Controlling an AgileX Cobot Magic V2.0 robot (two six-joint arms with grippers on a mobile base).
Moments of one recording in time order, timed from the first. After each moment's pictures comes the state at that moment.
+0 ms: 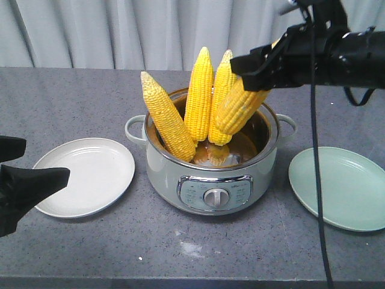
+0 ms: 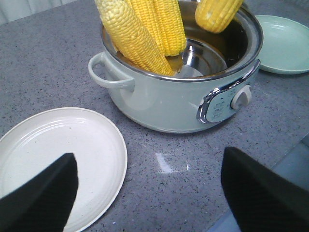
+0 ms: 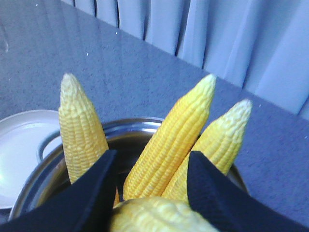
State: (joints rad) left arm -0.22 0.84 -0.88 -0.55 0.78 0.58; right arm 0.25 1.42 -1.30 0.89 0.56 -0.99
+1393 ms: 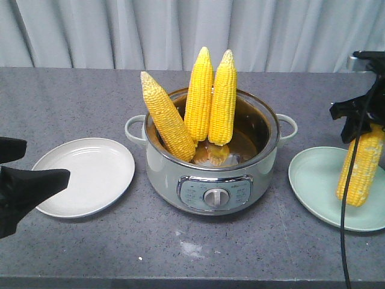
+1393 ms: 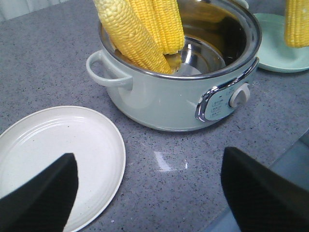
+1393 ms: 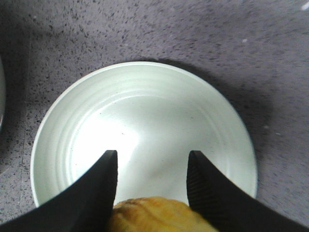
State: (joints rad) left arm -0.22 0.84 -0.88 -0.55 0.79 0.58; right arm -0.11 1.77 -1.60 0.12 1.25 -0.21
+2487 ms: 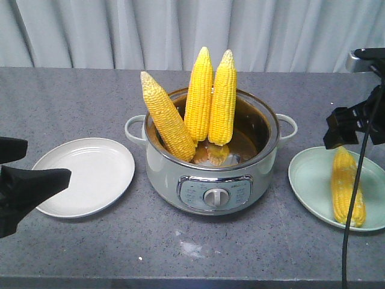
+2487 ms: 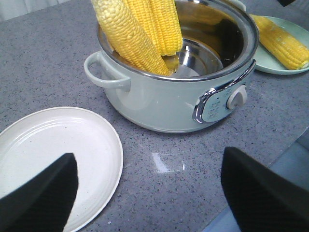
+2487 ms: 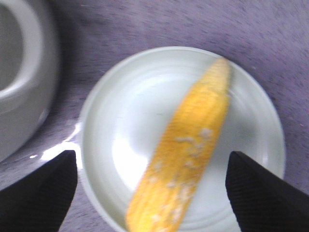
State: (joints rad) left arm -0.22 0.84 -0.88 -0.56 0.79 0.58; right arm -0.02 1.48 -1.35 0.15 1.11 -0.23
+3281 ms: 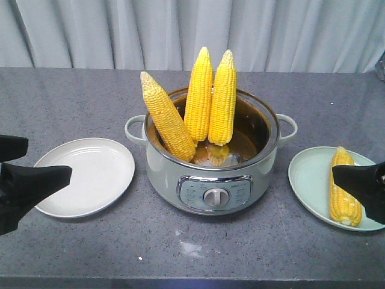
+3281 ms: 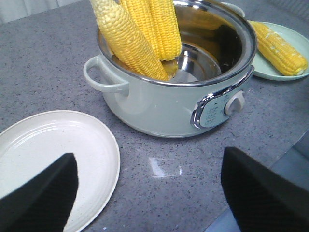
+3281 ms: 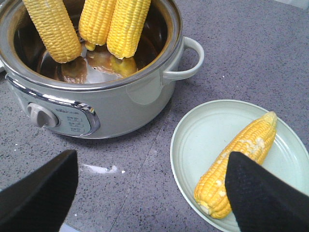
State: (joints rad) left arm -0.22 0.85 -0.88 -0.58 0.78 0.58; right arm 0.23 0.80 -0.91 0.15 0.85 -0.23
